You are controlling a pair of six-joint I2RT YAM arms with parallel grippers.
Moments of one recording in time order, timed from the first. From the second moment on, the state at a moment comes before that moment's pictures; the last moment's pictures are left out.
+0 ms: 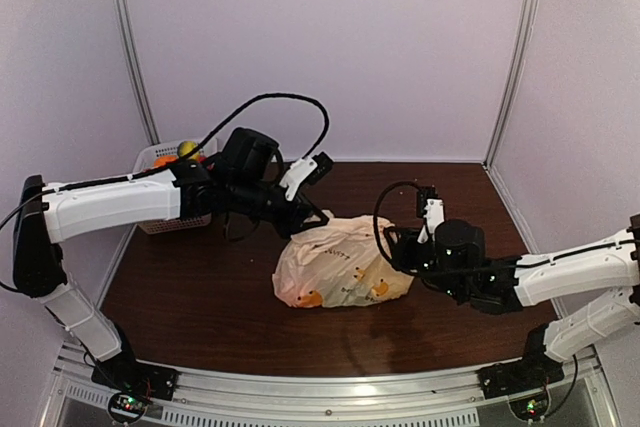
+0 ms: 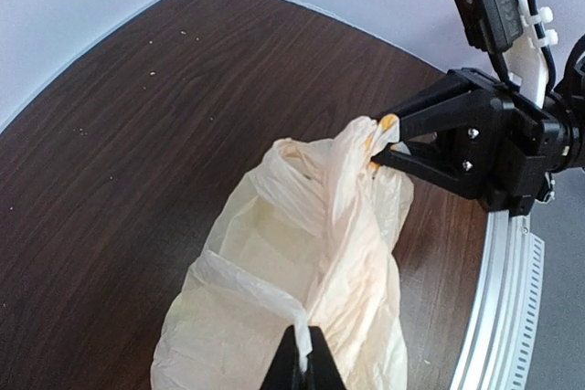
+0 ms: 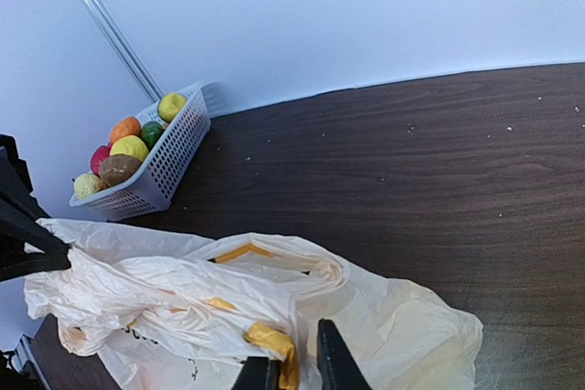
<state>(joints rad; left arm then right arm) -0.88 1.59 1.29 -0.32 0.31 0.00 1.02 1.28 0.53 0.48 0.52 0.63</state>
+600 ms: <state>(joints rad) -0.88 1.58 1.29 -0.35 0.42 0.04 0.88 1.16 0.81 0.08 0.34 0.49</state>
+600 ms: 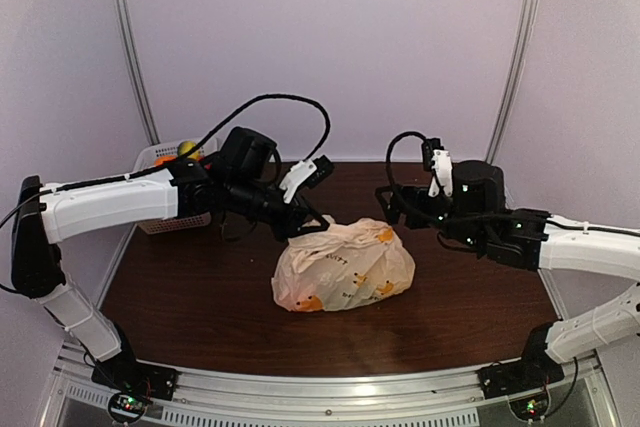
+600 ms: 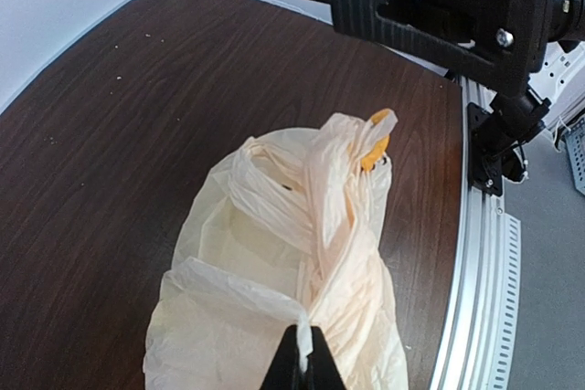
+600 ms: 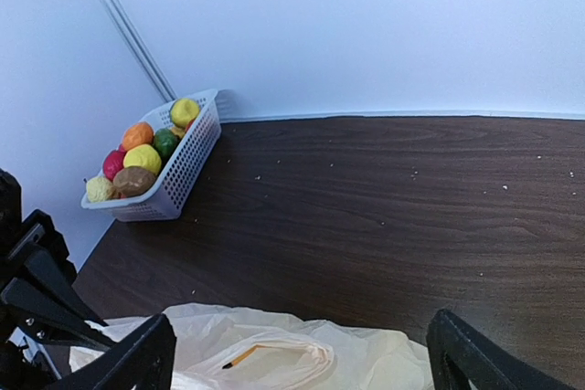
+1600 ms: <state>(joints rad) -0.88 1.58 1.29 -0.35 0.42 0.05 0.88 1.34 0.91 -0.04 0.07 0.46</state>
